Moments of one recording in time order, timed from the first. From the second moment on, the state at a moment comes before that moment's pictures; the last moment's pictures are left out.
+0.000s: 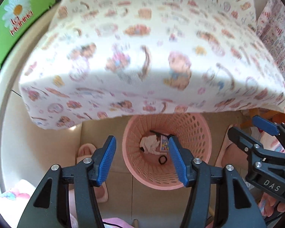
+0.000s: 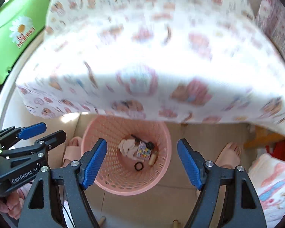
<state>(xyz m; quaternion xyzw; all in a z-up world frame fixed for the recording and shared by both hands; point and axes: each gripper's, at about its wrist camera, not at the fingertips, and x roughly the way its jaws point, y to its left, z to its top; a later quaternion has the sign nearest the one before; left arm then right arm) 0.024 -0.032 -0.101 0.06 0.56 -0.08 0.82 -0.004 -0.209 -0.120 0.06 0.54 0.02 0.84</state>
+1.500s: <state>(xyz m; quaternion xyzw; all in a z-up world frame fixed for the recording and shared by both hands) -0.007 -0.003 0.012 0.02 0.34 -0.06 0.94 -0.037 -0.209 -0.008 0.01 0.35 0.01 0.94</state>
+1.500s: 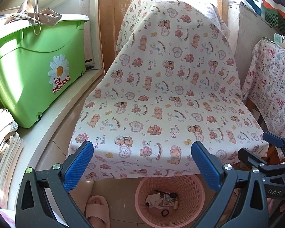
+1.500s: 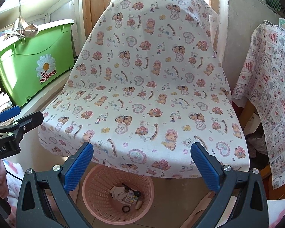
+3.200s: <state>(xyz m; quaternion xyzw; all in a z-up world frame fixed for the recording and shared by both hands) -0.019 -0.004 0.026 0.03 0.28 -0.05 0.96 -0.040 -0.213 -0.002 0.00 0.34 0.01 0.94</state>
